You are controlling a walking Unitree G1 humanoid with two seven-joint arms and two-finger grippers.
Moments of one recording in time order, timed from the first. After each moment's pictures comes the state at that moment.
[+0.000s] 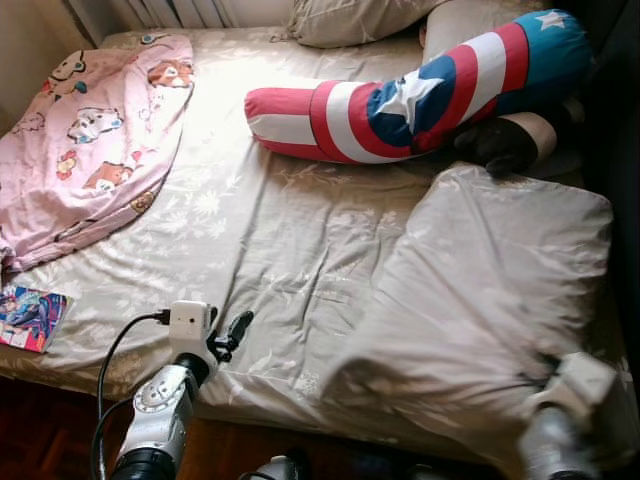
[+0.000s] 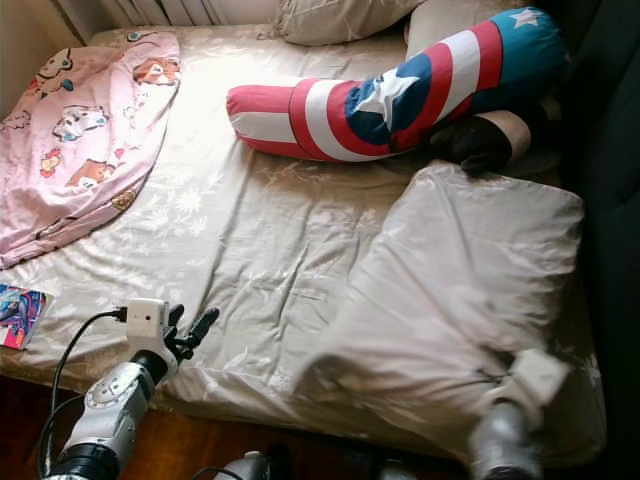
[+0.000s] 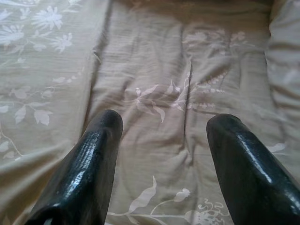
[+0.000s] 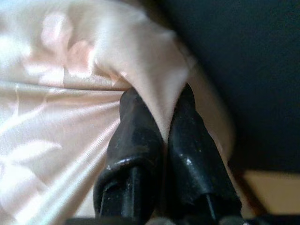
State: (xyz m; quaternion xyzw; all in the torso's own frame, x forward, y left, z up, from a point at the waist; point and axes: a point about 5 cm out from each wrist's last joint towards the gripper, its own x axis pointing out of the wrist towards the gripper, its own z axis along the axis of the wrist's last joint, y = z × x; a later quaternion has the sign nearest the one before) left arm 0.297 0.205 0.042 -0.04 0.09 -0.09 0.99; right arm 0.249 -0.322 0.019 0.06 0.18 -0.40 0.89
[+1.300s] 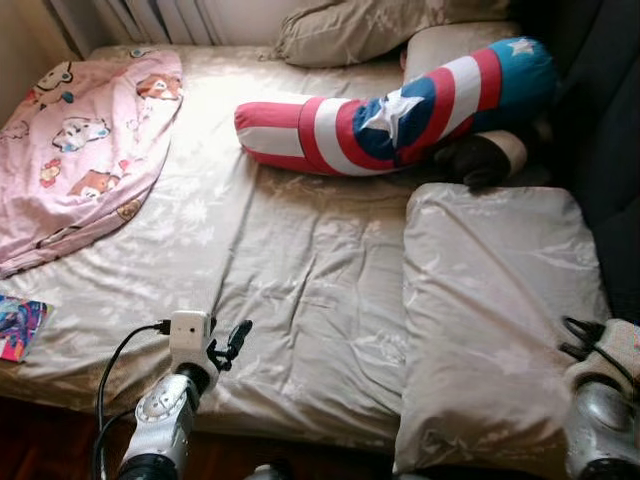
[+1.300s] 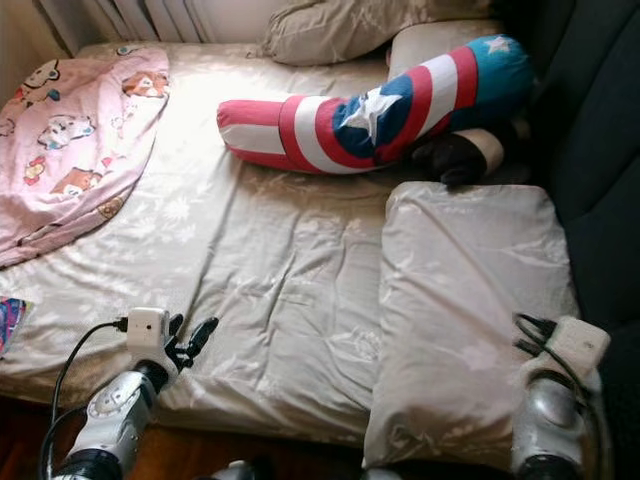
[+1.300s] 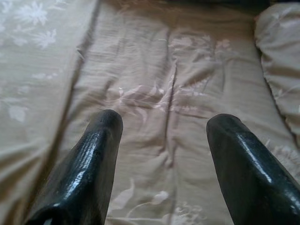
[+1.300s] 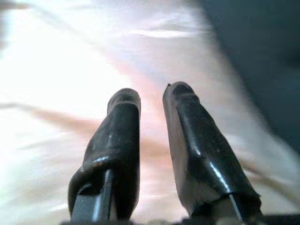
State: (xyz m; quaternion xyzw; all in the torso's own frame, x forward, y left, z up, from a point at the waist) left arm 0.294 0.200 0.027 -0.07 0.11 -0.07 0.99; right arm 0.282 -0.282 0.035 0.04 0.12 -0.19 0.97
